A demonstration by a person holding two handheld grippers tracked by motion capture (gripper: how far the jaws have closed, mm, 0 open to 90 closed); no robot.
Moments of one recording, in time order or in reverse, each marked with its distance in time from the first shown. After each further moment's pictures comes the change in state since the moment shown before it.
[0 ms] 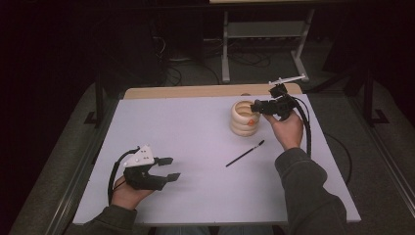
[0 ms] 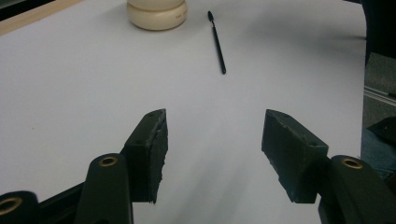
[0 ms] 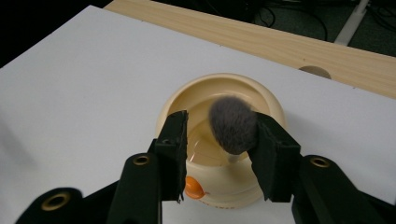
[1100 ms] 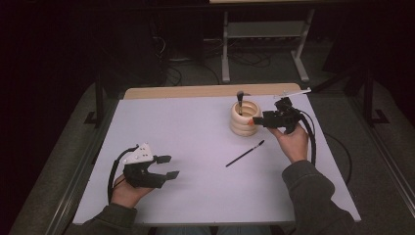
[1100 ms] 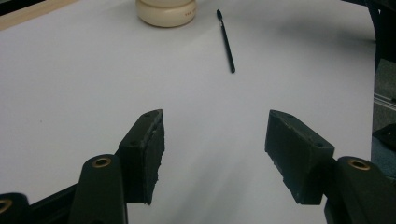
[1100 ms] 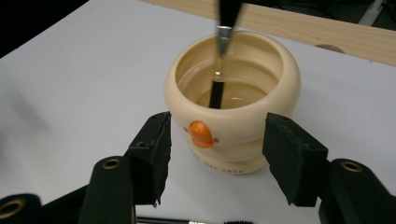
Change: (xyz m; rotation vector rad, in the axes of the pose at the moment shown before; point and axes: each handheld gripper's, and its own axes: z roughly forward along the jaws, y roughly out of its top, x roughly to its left) left arm 0.008 -0.002 0.001 0.002 0.013 -0.024; right arm -0.001 -0.038 -0.007 0.002 0.045 -0.012
